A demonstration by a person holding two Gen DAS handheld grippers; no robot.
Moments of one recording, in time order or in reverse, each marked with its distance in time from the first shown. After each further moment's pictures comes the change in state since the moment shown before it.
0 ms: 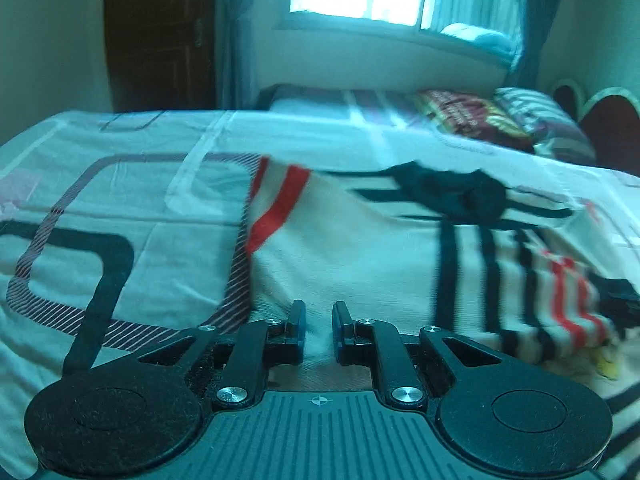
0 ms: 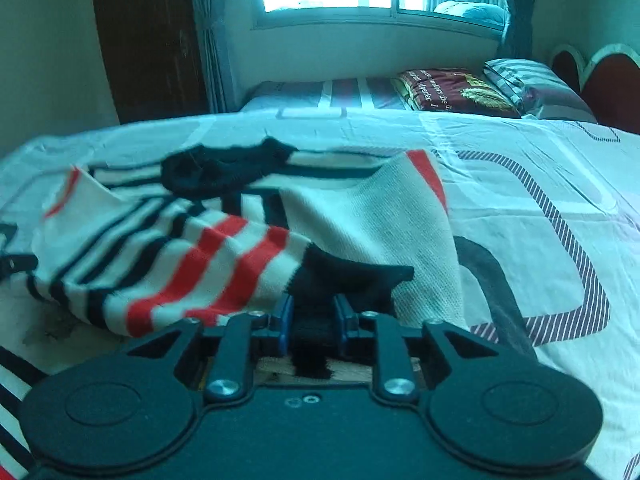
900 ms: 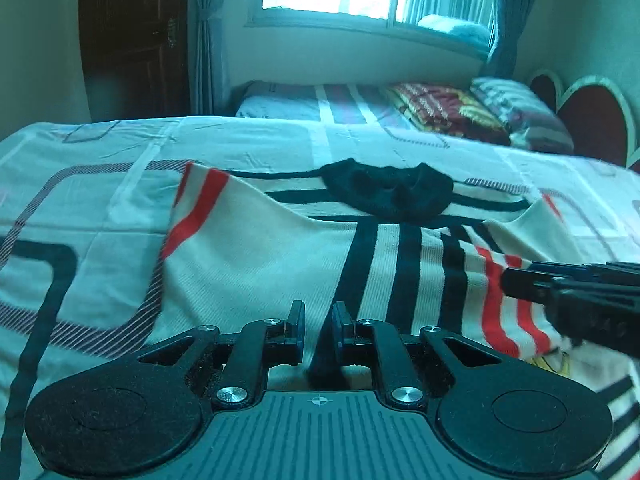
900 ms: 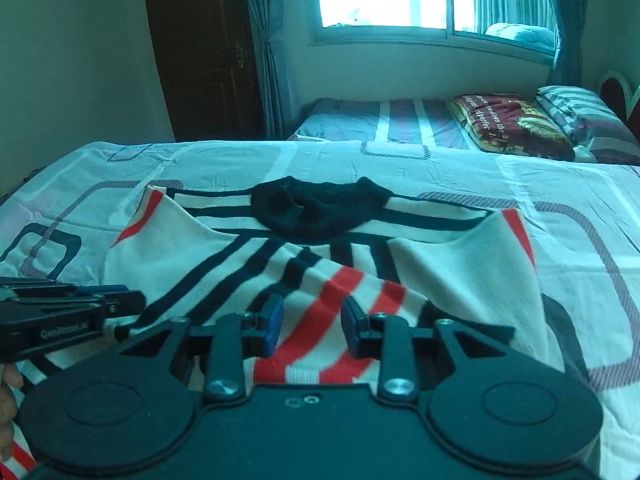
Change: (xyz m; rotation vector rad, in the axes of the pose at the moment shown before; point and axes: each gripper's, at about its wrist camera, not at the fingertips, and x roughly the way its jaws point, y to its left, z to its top) left arm 0.004 -0.058 0.010 0.022 0.040 -0.033; right arm 0.013 0.056 0.029 -0.089 0.011 0.082
